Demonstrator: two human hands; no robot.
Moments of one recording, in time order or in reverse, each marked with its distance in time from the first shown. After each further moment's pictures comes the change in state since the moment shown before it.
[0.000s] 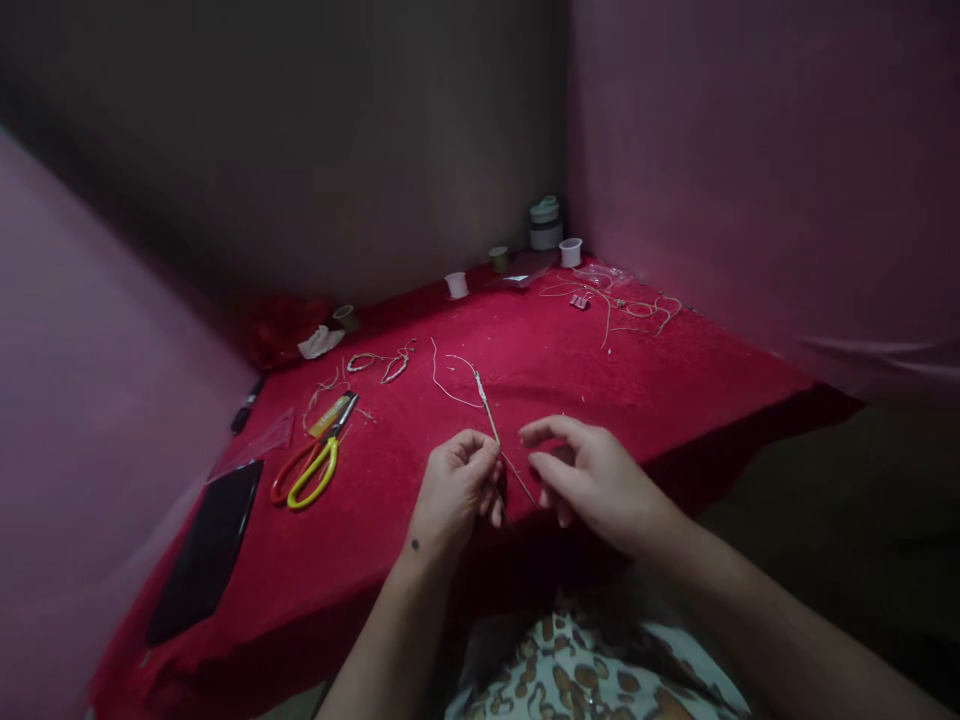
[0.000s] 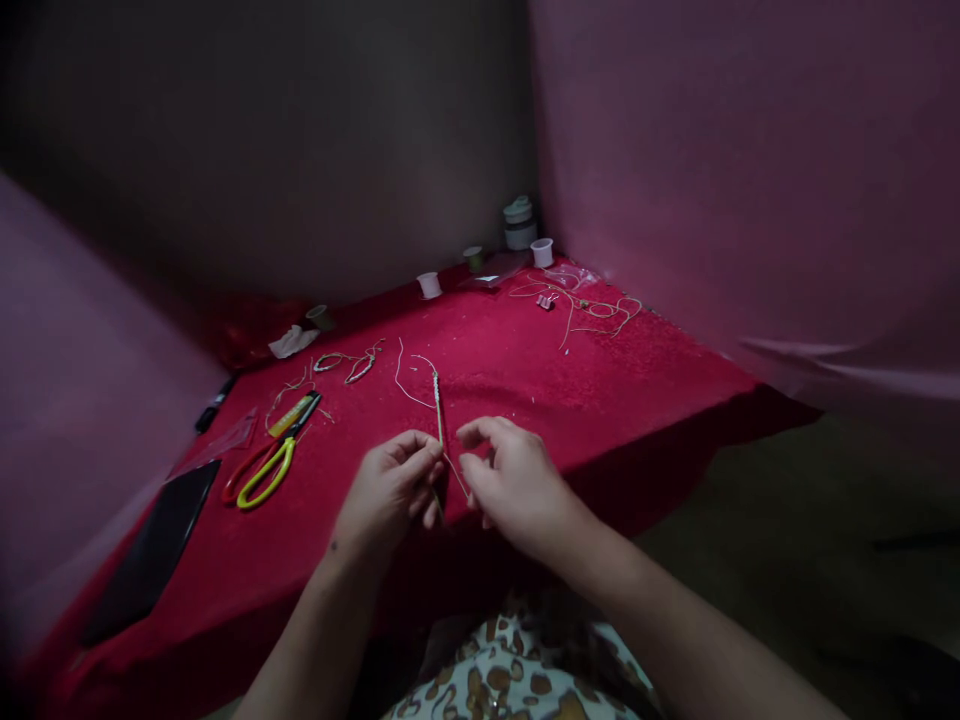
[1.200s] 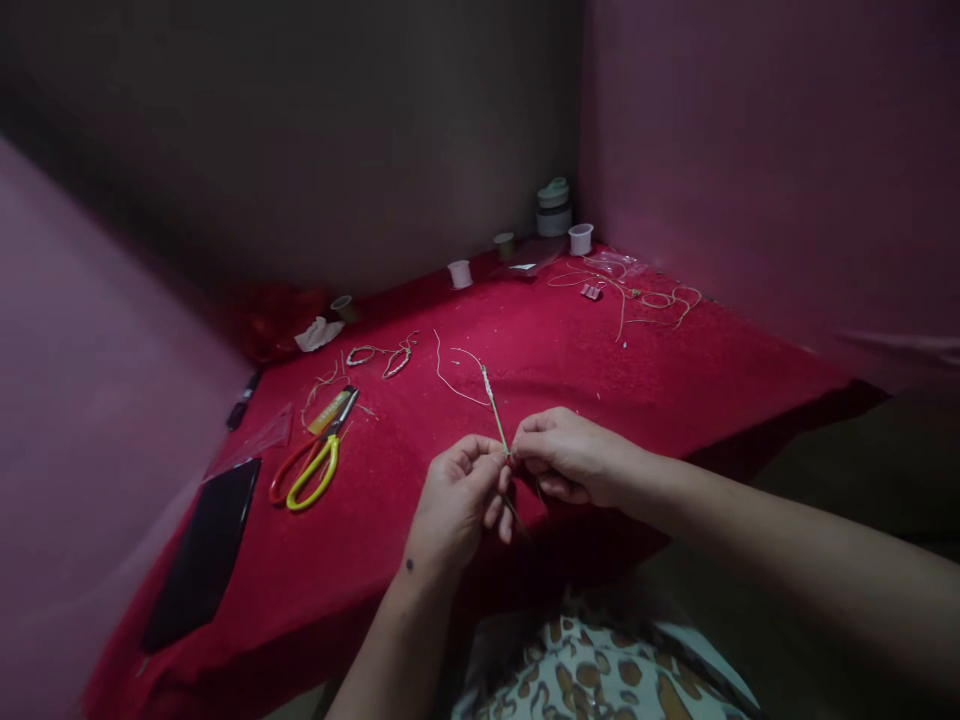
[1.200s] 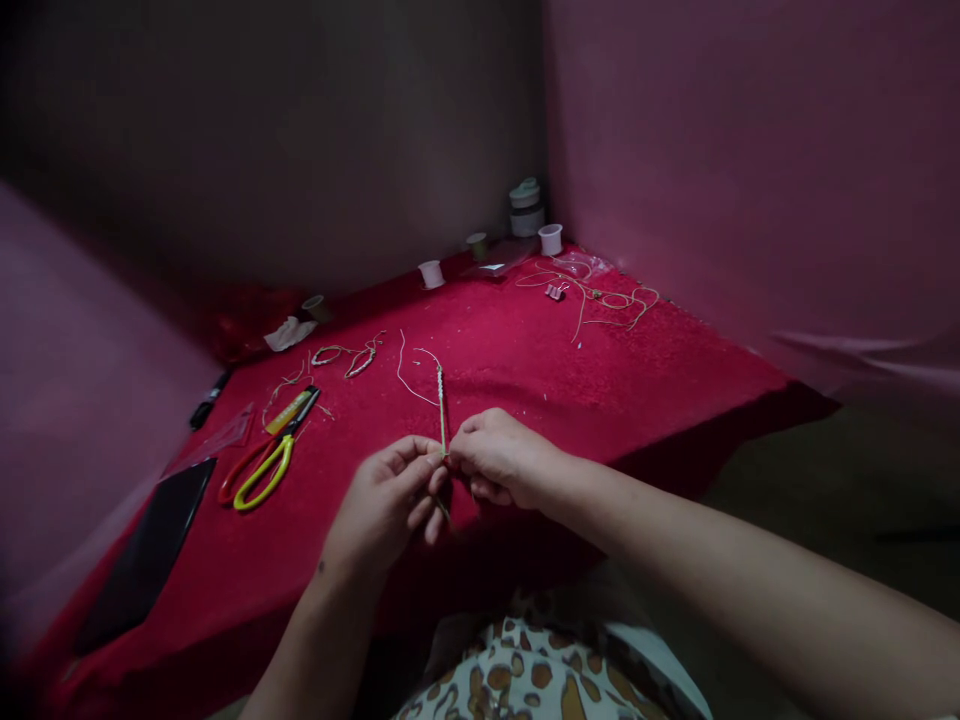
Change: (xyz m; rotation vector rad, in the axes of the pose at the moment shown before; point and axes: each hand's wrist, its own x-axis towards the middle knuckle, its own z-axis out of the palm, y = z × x) left_hand -0.005 0.001 -0.006 -0.098 -0.028 -0.064; right_hand 0.048 -0.003 0.010 0.265 -0.290 0.353
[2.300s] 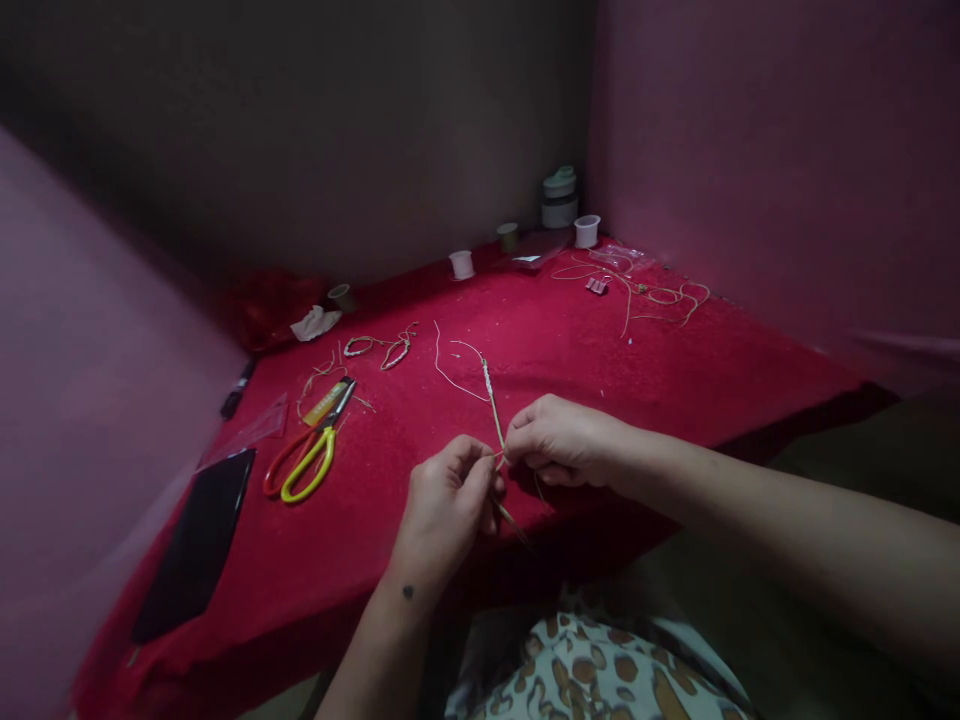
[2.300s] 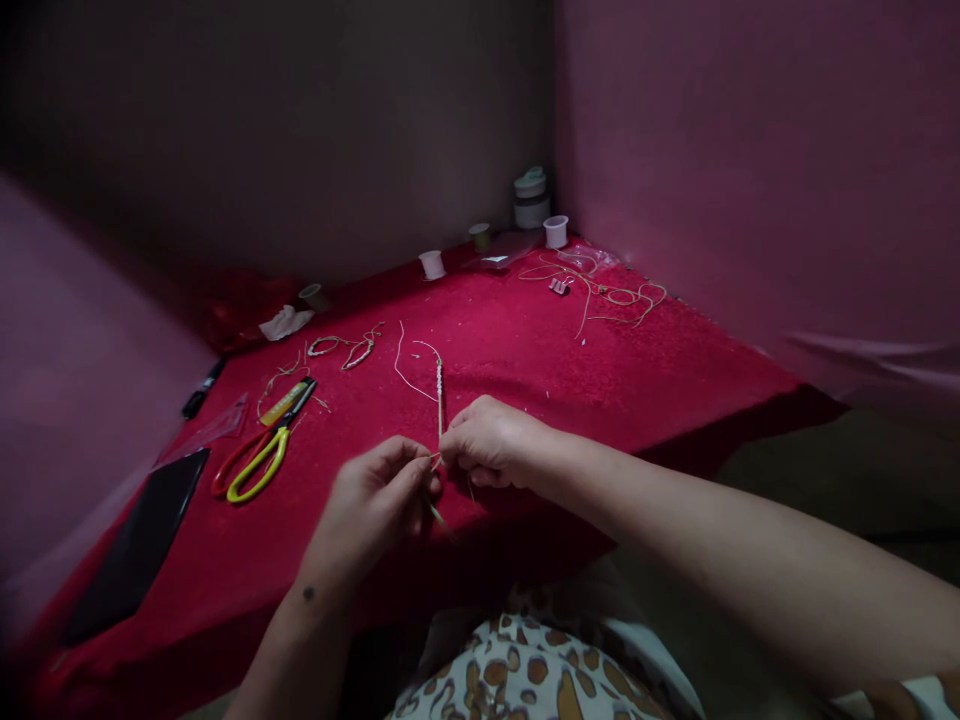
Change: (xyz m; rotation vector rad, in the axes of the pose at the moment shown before) left_hand -0.009 0.004 -0.013 0.593 0.115 0.095; right_hand 0.015 -0.007 -0.004 -0.118 -0.090 0.037
